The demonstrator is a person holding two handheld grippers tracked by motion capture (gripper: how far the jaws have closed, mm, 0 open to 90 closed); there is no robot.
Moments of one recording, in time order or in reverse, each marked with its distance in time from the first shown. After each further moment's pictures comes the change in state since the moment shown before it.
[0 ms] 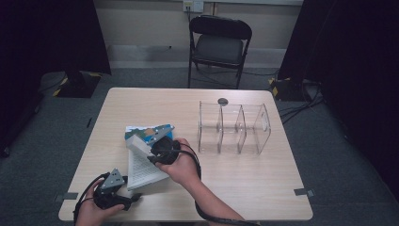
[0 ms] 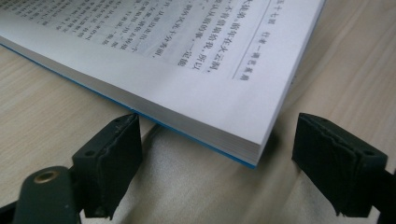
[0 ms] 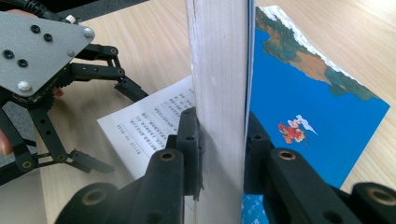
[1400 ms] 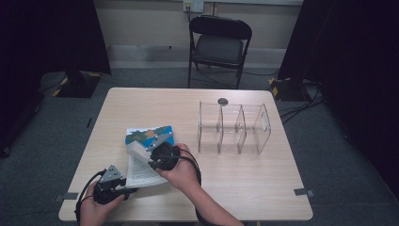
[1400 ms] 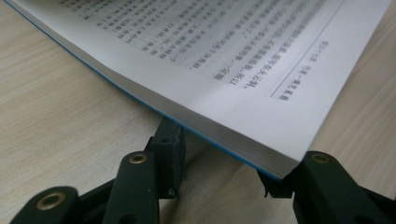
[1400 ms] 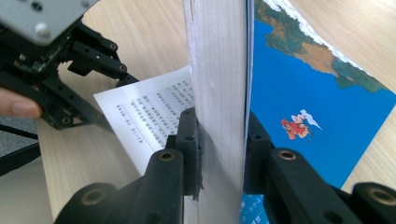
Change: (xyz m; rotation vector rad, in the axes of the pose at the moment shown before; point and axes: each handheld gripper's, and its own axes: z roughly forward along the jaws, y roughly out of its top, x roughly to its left) left arm 0.006 0.007 -0.006 0.001 0.026 -0.134; right arm 0.011 -0.010 0.003 0.022 -0.012 -0.008
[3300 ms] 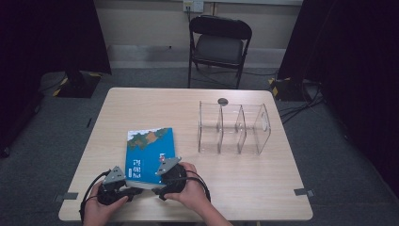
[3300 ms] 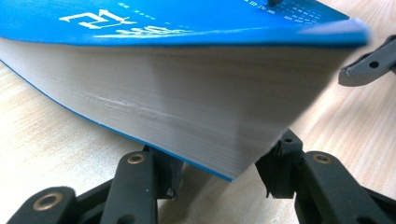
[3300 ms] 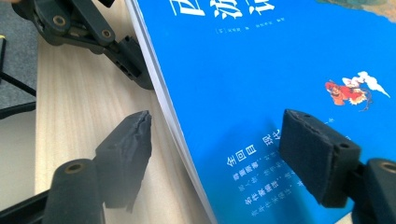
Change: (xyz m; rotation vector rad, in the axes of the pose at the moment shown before) left arm -0.008 0.002 0.009 -0.033 -0.068 0.029; right arm 0.012 -0.072 0.035 -0.041 0.087 -0.102
